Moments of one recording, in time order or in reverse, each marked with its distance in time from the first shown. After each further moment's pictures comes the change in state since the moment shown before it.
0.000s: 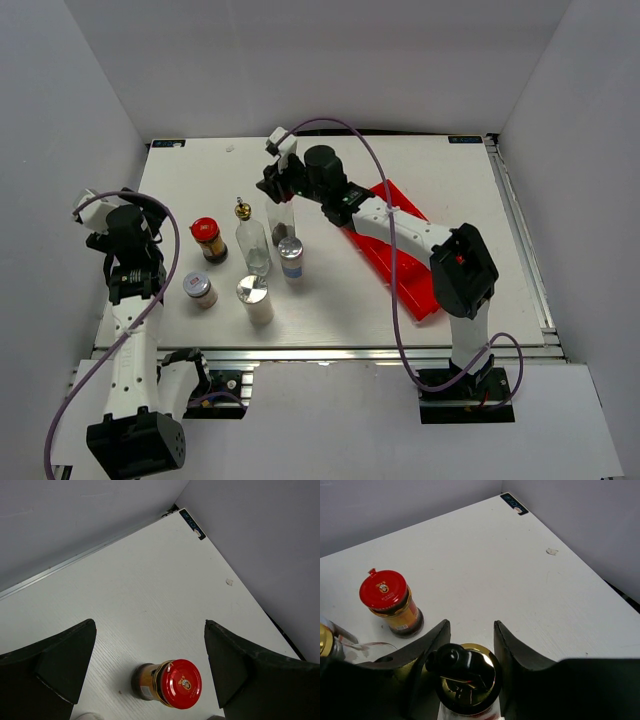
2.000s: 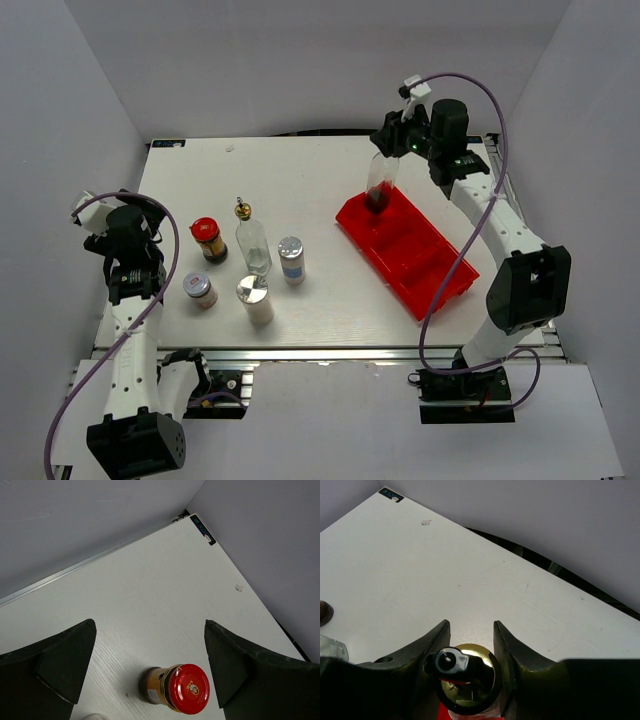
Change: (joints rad) left arm 0.000 -0.003 0.002 -0.014 -0.051 0.006; right arm -0.538 -0.278 -0.074 -0.277 -0.172 0.040
